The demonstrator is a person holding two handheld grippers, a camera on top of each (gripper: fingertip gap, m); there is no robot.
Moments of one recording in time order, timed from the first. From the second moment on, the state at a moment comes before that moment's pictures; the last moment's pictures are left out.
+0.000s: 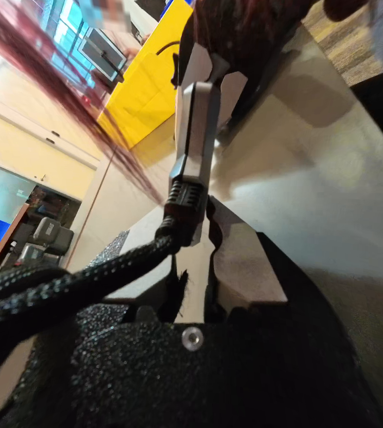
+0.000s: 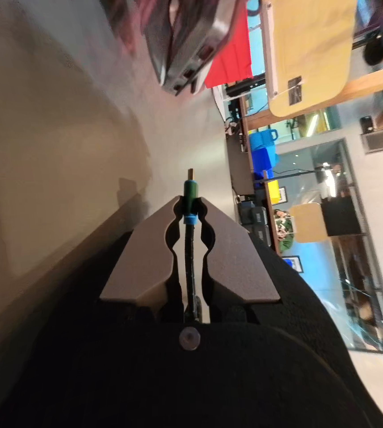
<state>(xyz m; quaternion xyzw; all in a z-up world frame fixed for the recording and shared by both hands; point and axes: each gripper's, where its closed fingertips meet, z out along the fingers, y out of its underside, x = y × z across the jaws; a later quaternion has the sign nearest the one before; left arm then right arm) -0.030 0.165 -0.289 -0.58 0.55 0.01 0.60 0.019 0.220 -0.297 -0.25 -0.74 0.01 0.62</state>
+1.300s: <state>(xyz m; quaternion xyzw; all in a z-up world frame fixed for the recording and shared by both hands) -0.020 0.188 -0.276 -0.57 0.52 0.04 0.63 0.182 0.422 -0.186 -0.67 -0.60 0.11 0.42</state>
